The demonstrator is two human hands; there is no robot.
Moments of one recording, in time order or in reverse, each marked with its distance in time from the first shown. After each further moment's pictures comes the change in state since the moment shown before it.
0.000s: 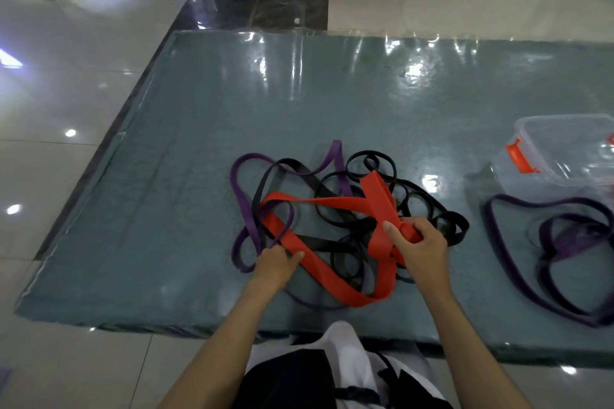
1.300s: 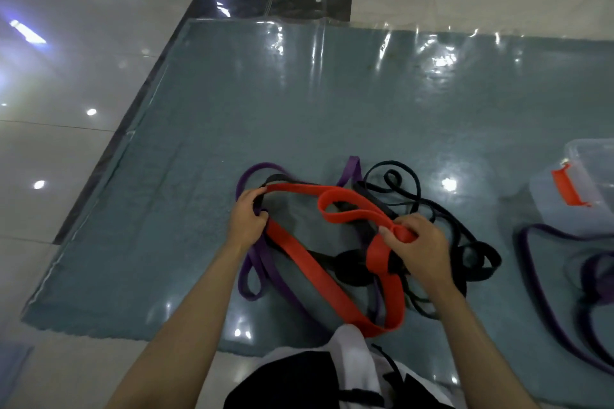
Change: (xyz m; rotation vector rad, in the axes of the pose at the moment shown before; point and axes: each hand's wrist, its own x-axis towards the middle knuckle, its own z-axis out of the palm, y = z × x) left_hand 0.096 -0.026 -0.105 -0.470 0.425 0.242; right_hand 0.078 -0.003 0.047 -0.239 -0.139 -0.162
